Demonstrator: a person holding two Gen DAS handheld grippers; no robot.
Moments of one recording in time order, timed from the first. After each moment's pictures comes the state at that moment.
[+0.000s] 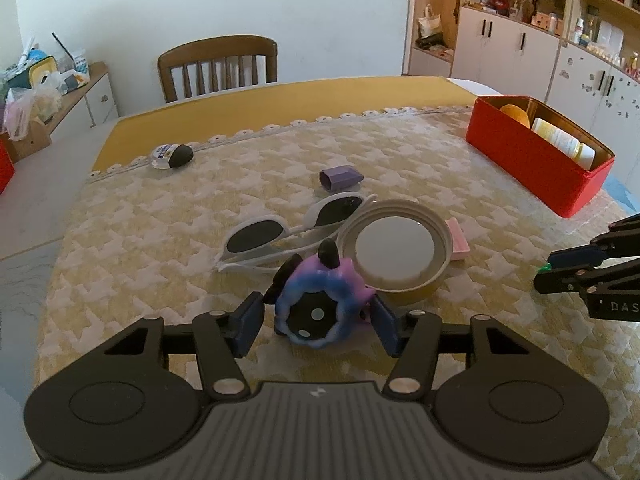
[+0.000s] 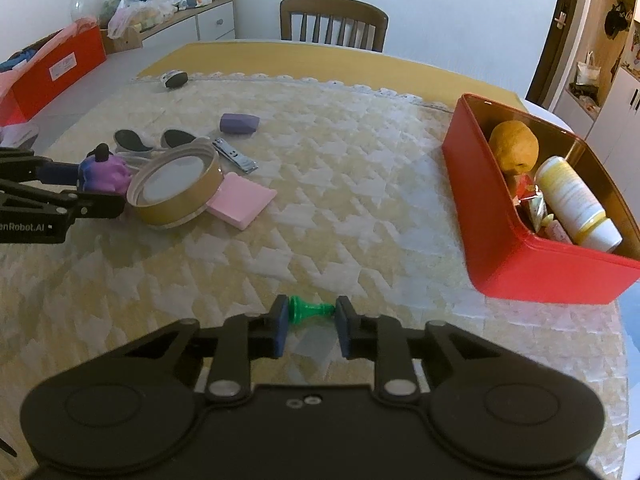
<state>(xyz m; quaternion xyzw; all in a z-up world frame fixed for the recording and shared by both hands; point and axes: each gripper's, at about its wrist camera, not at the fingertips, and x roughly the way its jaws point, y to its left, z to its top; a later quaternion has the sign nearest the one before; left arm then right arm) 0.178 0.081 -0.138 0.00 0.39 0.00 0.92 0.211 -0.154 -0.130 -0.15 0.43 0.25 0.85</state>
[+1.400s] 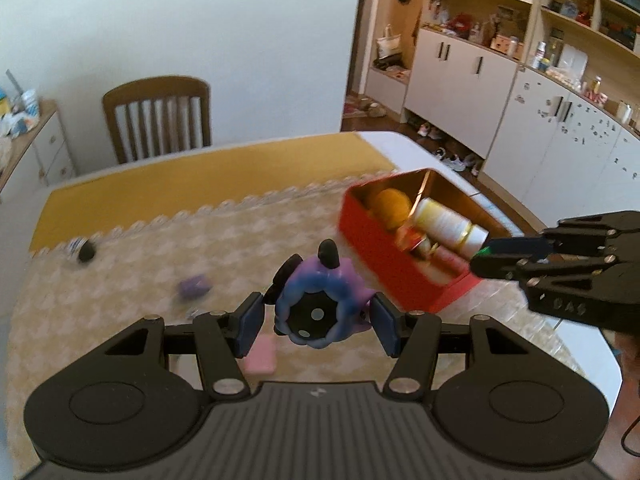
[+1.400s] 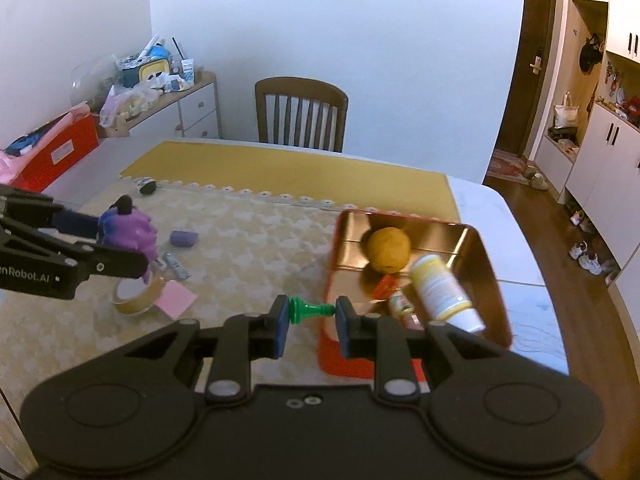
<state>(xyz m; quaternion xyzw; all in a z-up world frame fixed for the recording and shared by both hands) 0.220 -0.048 -0.024 -0.02 0.37 -0.06 0.93 0.249 -0.254 -0.027 -0.12 0.35 0.26 0.89</state>
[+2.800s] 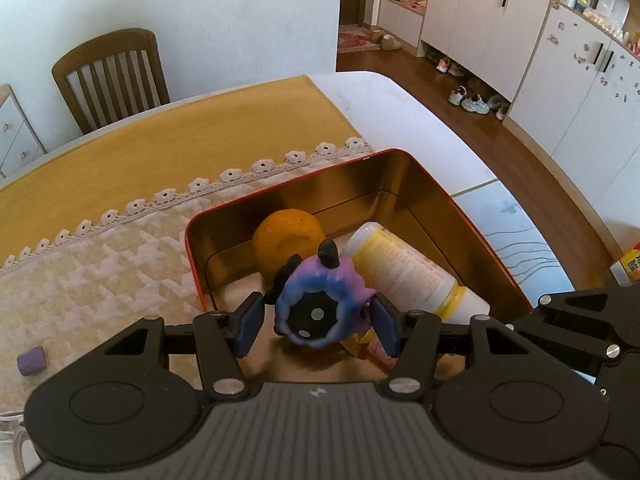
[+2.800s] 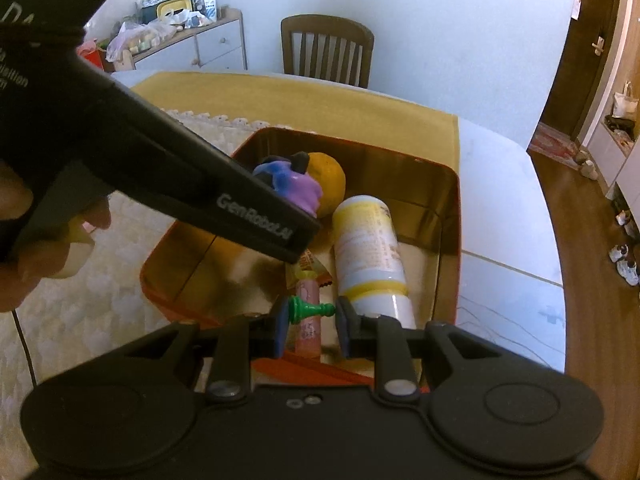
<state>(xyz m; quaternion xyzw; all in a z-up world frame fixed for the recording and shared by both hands) 0.406 -0.200 -0.092 0.00 0.48 -0.02 0.88 0.351 -0.322 -0.093 -0.17 0.41 0.33 0.83</state>
